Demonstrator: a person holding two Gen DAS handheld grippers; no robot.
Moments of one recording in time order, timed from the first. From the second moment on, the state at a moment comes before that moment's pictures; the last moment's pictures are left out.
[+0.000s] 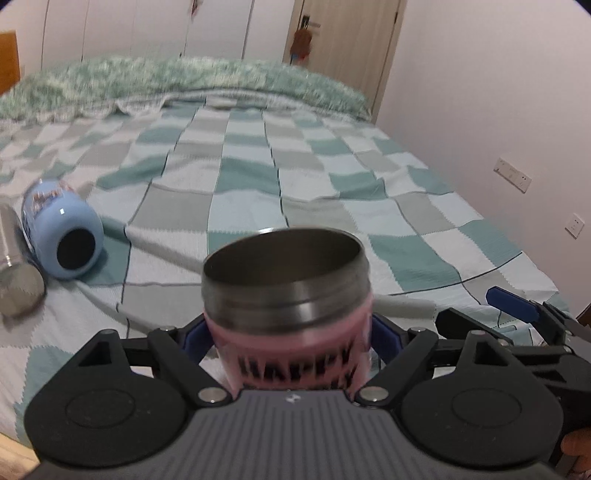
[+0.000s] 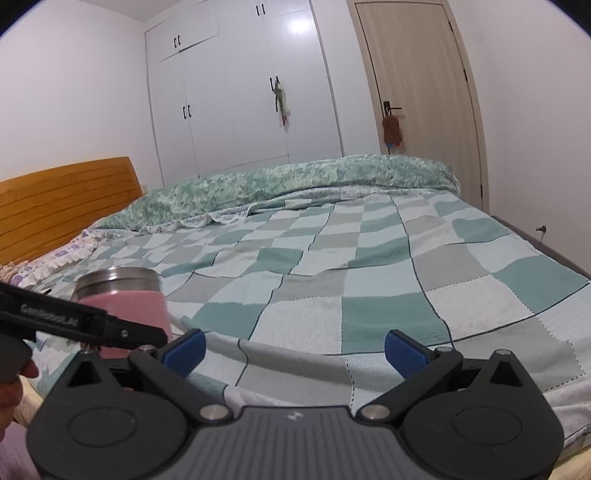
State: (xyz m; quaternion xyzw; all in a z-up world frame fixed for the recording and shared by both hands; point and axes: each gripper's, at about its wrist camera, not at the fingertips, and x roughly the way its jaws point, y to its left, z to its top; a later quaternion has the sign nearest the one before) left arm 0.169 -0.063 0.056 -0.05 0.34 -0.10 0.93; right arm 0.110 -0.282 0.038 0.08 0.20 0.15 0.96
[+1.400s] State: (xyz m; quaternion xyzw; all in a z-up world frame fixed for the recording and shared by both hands) left arm 0.116 -0.034 0.080 -0.02 0.13 -0.08 0.99; right arm 0.081 -0.273 0.033 0.07 0.15 0.13 0.98
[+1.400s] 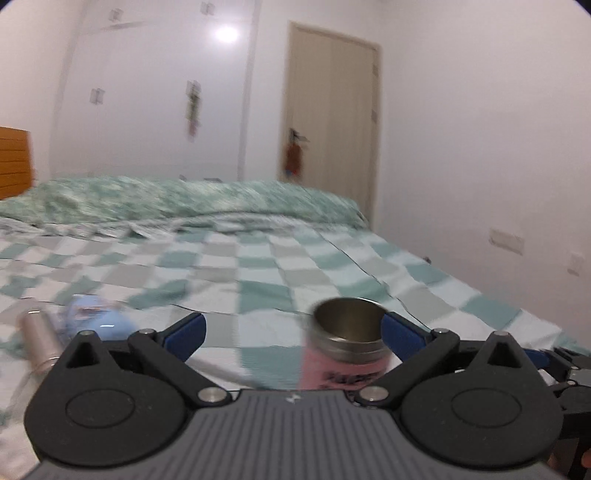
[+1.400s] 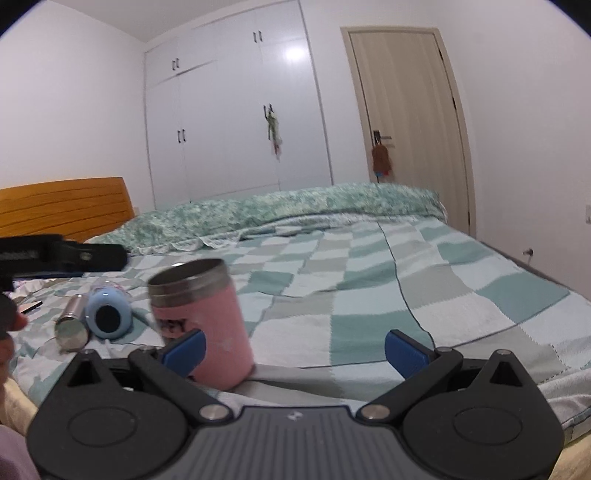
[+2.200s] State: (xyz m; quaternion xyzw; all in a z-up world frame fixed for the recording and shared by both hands) left arm 0.026 0.038 0.011 0.00 0.11 0.05 0.99; right arm 0.008 -0.213 0.015 -0.05 0.09 0.10 0.99
